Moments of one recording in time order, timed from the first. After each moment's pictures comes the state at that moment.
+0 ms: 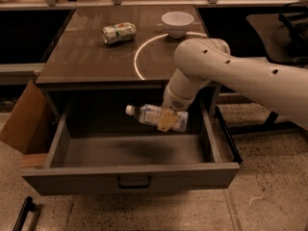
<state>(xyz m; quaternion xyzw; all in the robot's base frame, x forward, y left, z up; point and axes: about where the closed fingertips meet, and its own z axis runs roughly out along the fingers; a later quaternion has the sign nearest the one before) 0.587 -0.047 0.716 -0.62 0.76 0.07 0.16</state>
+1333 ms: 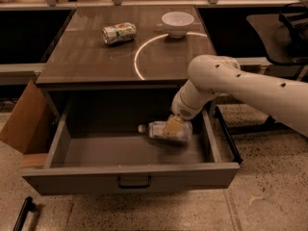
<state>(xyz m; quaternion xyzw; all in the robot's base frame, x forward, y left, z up) 0.593 -0.065 0.677 -0.59 0.78 0.10 0.18</state>
